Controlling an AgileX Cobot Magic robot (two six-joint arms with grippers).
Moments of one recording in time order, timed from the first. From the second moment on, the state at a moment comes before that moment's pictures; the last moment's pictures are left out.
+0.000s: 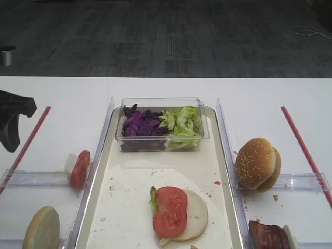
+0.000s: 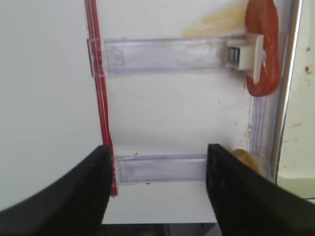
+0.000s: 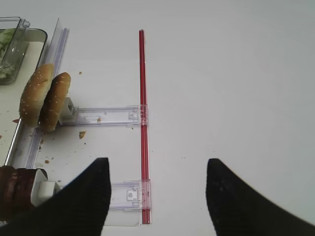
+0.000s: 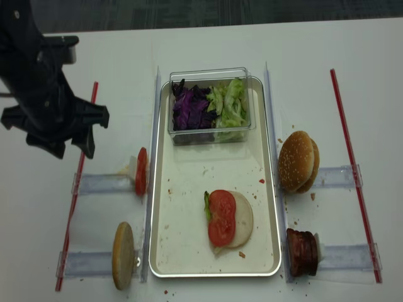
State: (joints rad) left arm -0.13 1.51 -1.15 0.03 1.22 -0.15; right arm -0.04 -0.02 -0.47 -0.01 1.14 0.00
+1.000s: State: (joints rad) left arm -0.12 0.68 -0.77 0.05 1.24 -0.11; right arm -0.04 -0.02 -0.47 -0.01 1.14 0.00
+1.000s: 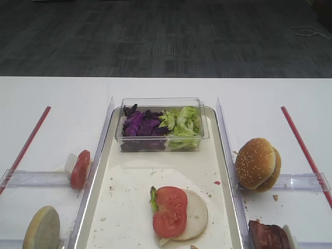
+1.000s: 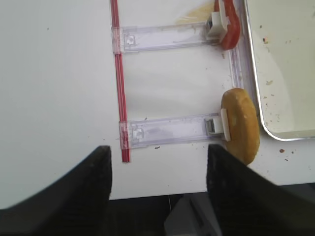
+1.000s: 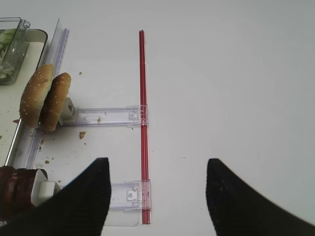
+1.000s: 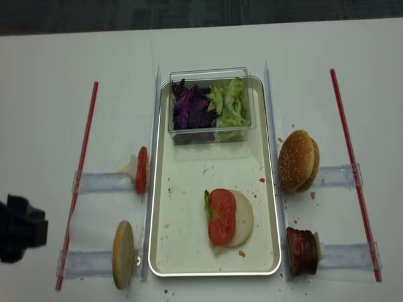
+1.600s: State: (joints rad) left arm -0.12 0.12 -0.56 0.05 1.25 -0.07; right arm -0.04 -0.02 -0.47 -0.01 1.14 0.00
